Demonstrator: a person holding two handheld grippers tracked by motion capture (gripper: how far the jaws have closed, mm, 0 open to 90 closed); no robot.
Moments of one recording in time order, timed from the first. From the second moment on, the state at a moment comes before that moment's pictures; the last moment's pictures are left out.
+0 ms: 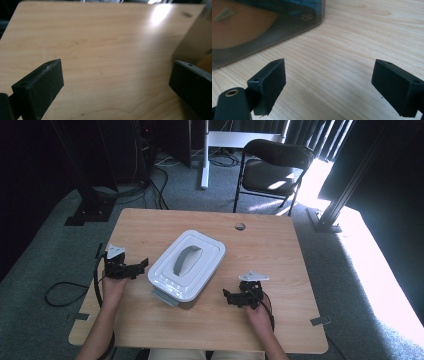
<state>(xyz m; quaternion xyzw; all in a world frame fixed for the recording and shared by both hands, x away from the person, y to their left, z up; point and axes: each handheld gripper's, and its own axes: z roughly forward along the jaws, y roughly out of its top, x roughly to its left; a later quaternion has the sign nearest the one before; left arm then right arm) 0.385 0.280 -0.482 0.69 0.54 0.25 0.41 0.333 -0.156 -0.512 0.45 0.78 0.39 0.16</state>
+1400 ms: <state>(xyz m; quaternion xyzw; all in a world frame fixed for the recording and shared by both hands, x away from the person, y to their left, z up) 0.369 0.206 -0.515 0.77 0.50 0.21 0.34 0.339 -0.139 -0.516 0.44 0.79 0.39 0.16</state>
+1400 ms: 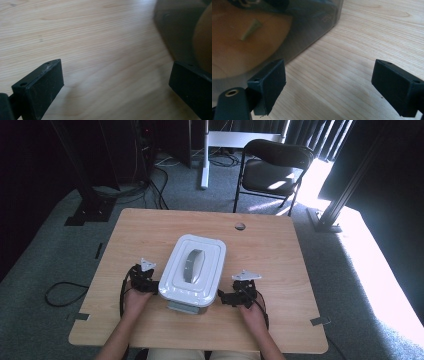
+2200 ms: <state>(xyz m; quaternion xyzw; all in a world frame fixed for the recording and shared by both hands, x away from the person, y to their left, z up) 0.364 0.166 -0.513 0.79 0.47 0.21 0.33 0.342 -0.162 -0.511 0.44 0.79 0.39 0.18</state>
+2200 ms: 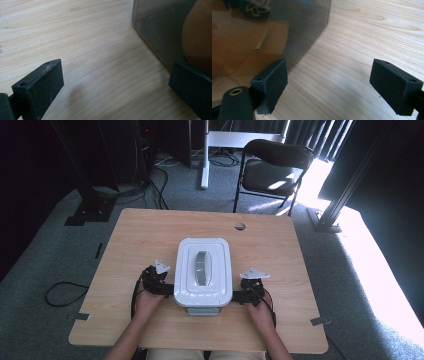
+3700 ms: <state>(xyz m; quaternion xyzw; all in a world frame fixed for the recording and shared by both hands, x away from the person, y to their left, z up) 0.339 0.226 -0.497 0.75 0.45 0.27 0.41 0.337 -0.211 -0.508 0.46 0.75 0.42 0.22</state>
